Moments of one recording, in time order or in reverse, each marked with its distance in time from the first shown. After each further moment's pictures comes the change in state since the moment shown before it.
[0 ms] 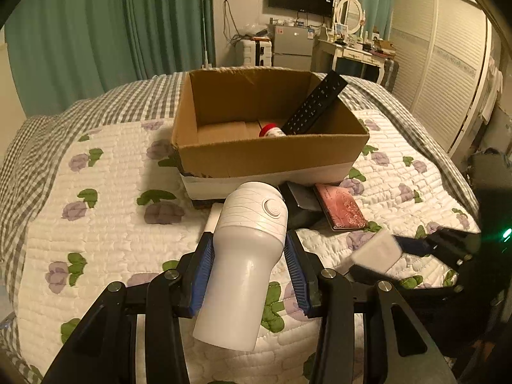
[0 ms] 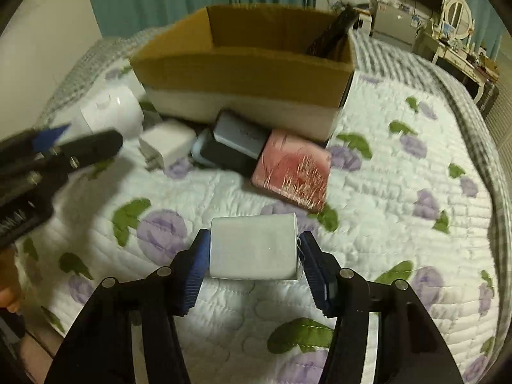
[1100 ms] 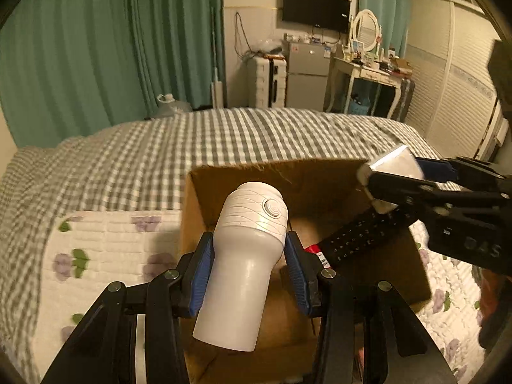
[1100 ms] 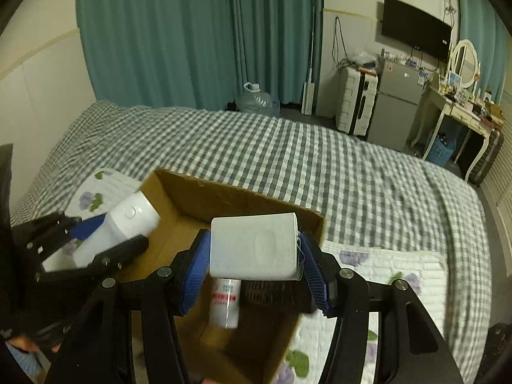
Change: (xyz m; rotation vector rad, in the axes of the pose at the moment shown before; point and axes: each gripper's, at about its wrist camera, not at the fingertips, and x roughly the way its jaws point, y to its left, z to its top) left arm 0.092 0.028 0.149 -0.025 -0.056 0.026; right arm 0.017 -0.058 0.227 -0.048 -0.210 0.021
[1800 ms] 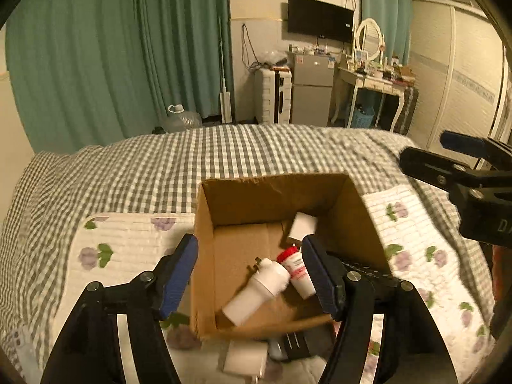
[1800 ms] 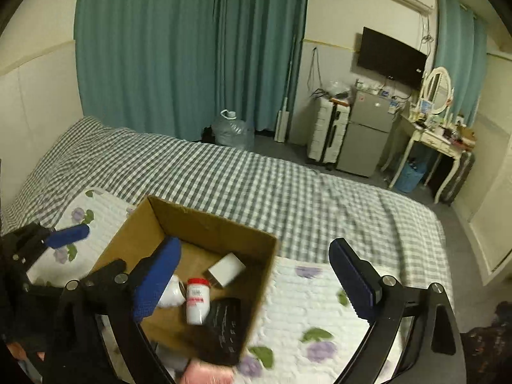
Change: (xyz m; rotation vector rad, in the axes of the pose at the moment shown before) left arm -0.082 -0.017 0.003 -0.014 -0.051 0.056; right arm -0.095 0.002 0.002 -0.035 -0.127 -0.146
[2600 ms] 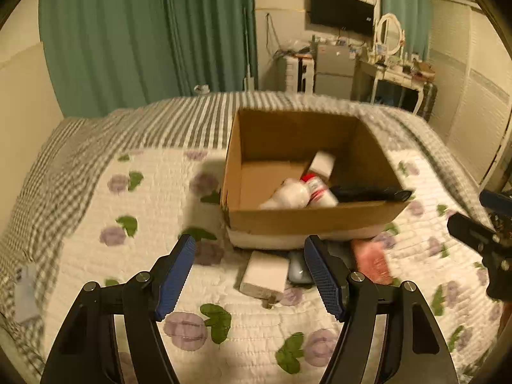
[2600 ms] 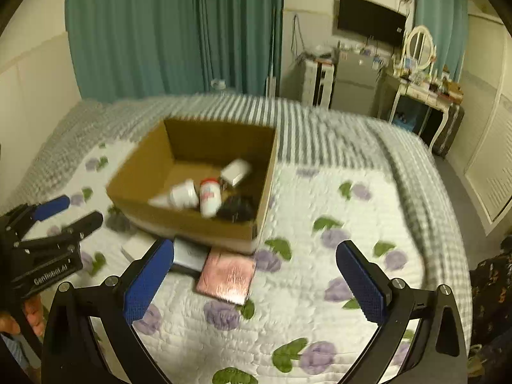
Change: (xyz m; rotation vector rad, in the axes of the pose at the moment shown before) left arm -0.016 0.012 -0.107 -0.050 0.062 0.098; right arm -0.041 0.019 -0.131 0.111 0.140 -0.006
